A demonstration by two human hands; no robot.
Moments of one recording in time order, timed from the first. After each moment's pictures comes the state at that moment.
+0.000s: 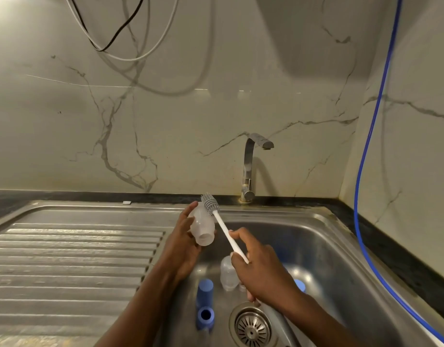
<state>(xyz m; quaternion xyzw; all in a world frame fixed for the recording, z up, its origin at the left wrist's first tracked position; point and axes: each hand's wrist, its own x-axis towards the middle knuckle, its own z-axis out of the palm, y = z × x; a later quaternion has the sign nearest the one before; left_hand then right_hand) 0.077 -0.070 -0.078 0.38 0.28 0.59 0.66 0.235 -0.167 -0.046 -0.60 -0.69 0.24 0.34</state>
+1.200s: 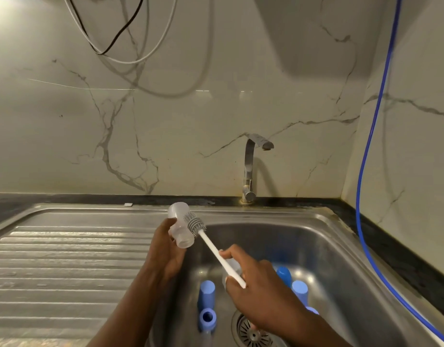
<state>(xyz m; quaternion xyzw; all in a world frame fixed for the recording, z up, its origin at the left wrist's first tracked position) 0.050 -0.064 -0.074 0.25 0.28 0.61 0.70 0.231 -0.191 -0.050 -0.57 -0.74 0.20 0.29</state>
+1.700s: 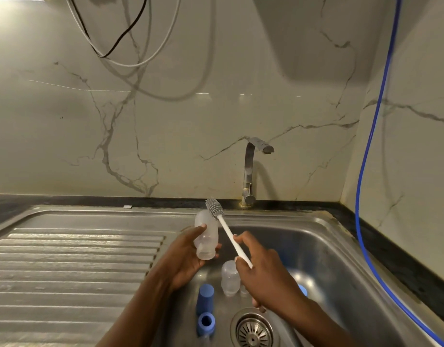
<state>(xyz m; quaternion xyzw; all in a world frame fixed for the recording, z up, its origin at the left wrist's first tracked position) 0.072 -0.078 -0.074 0.34 0.34 0.50 0.72 0.240 -0.168 -0.044 -0.60 -0.68 0.24 0.33</state>
